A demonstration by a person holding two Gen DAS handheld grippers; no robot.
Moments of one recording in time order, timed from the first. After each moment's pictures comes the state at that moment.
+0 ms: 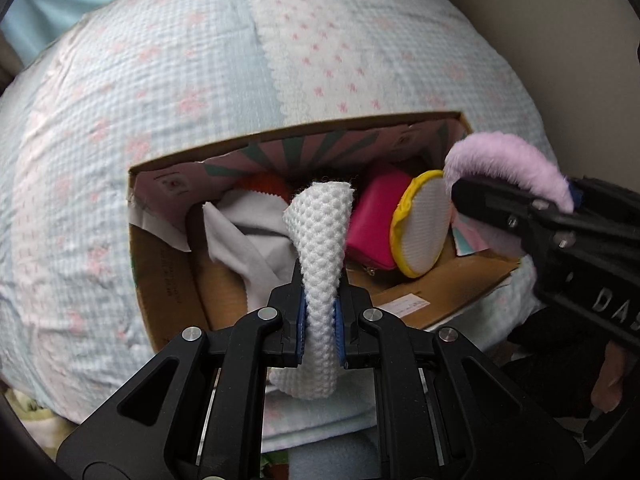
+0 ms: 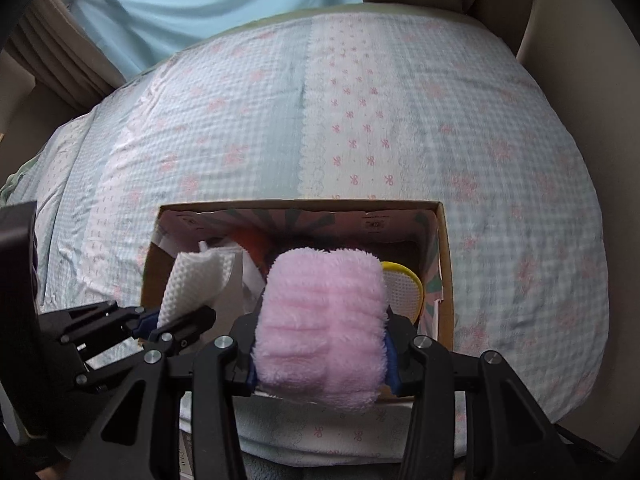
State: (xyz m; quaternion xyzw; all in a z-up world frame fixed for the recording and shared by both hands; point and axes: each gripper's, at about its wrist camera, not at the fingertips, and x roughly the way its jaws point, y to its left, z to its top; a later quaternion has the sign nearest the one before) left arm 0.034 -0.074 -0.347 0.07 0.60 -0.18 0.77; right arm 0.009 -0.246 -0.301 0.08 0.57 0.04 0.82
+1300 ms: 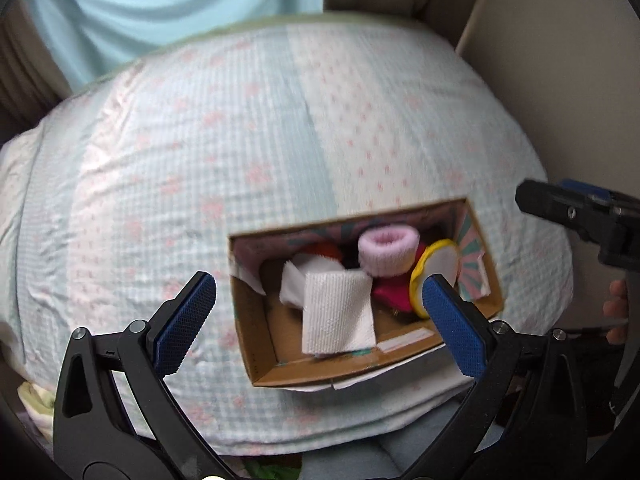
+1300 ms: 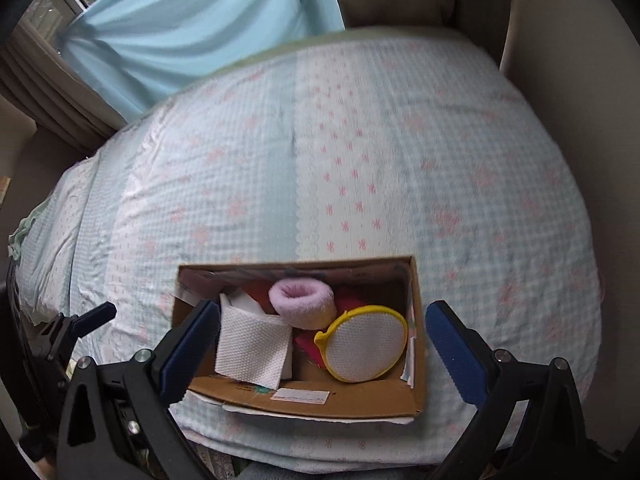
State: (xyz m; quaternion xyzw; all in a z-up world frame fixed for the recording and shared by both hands) left arm 0.041 -0.039 -0.228 0.06 0.52 -0.13 0.84; right arm 0.030 -0.279 -0.244 0.13 0.54 0.03 0.83
